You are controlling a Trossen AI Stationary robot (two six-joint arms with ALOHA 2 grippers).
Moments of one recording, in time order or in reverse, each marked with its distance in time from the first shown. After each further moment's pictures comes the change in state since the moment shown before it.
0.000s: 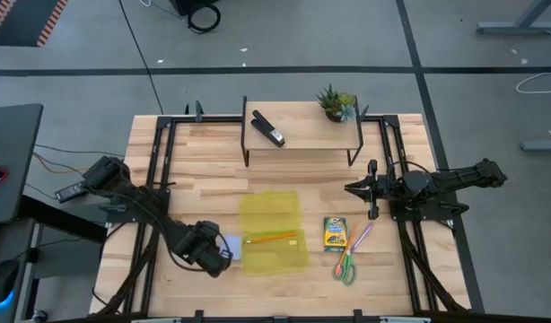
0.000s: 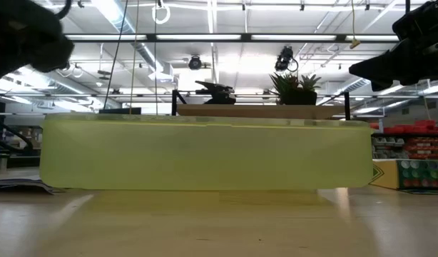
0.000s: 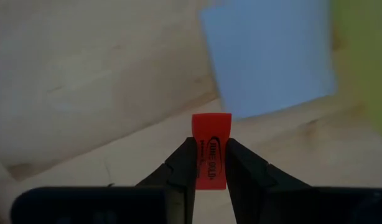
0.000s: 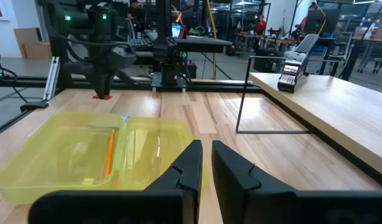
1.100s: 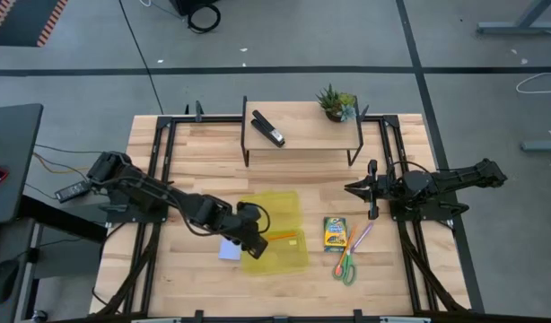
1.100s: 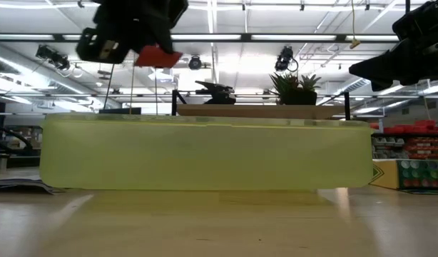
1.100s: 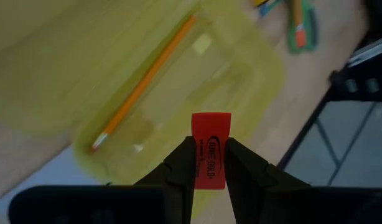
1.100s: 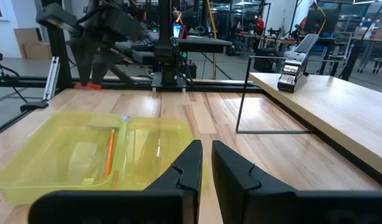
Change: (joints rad) left arm 0.273 -0.002 0.172 0.333 -0.029 0.573; right arm 0.000 0.000 0.000 0.000 0.000 0.000
